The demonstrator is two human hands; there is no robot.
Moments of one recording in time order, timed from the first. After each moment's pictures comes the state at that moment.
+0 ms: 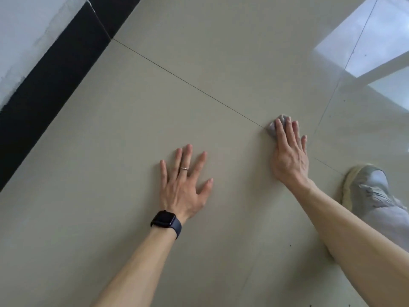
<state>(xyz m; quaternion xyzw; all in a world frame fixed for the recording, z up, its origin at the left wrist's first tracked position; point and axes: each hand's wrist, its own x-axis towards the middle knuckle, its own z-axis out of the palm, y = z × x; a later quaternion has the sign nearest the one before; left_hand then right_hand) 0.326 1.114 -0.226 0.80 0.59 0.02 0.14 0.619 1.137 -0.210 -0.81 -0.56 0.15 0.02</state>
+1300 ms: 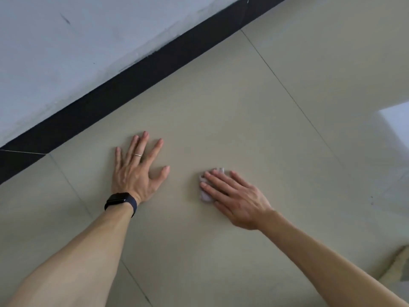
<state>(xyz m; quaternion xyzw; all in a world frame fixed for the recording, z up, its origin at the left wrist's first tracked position) 0.088 1.064 -0.231 0.65 0.75 0.01 0.14 0.405 1.095 -0.208 -0.29 -0.94 0.18 -0.06</state>
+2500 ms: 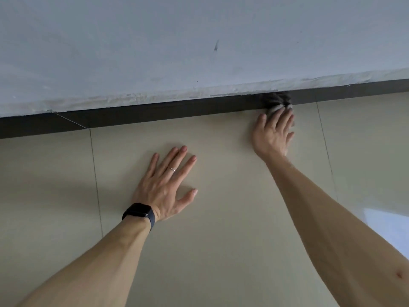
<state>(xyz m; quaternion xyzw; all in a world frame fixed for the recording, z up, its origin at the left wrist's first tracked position) 0.081 1.067 -0.236 0.60 0.78 0.07 0.14 0.216 1.330 -0.210 -0.68 -0.70 0.23 -0.03</state>
